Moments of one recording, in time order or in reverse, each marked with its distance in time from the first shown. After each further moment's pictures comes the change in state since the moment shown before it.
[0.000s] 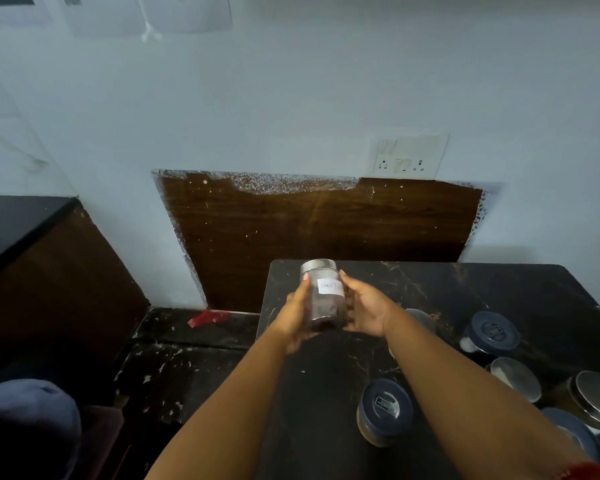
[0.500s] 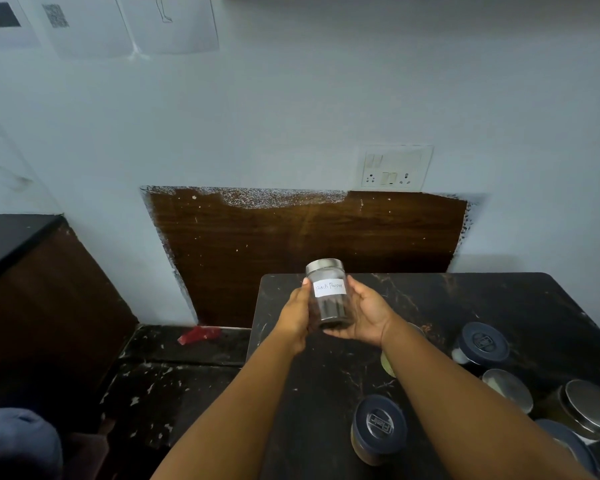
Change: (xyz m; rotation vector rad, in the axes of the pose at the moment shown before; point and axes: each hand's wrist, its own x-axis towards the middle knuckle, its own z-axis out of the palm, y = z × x) left_hand 0.022 0.018 0.027 0.068 0.104 0.094; right_hand 0.000 -0.012 -0.016 0.255 -0.091 -0.009
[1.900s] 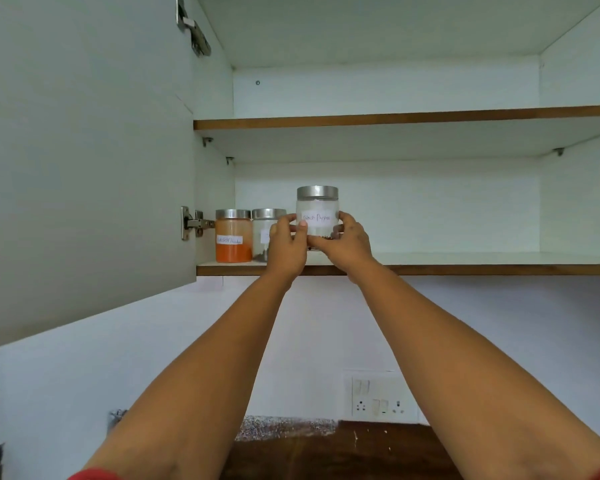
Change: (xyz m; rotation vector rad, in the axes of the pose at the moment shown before) left_hand -0.028 0.466 0.141 0.385 0.278 1.233; right_hand -0.118 -0.397 0.255 -0.919 0.480 -1.435
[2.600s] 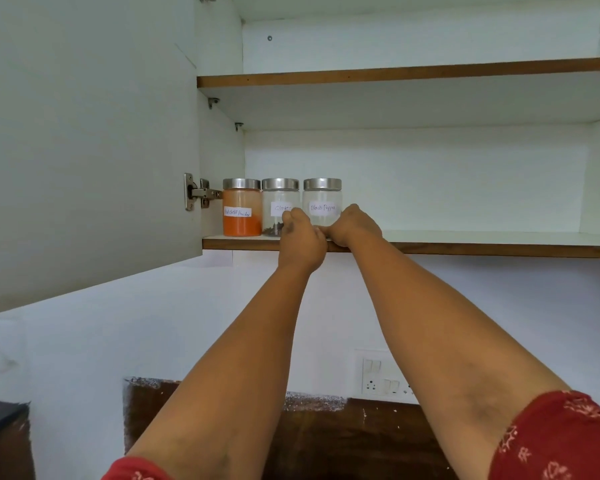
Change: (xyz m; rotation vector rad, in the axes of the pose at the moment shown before) left_hand -0.003 -0.034 0.015 0.540 0.044 0.072; right_hand 0.033 0.020 0.032 -0.513 -0.191 0.252
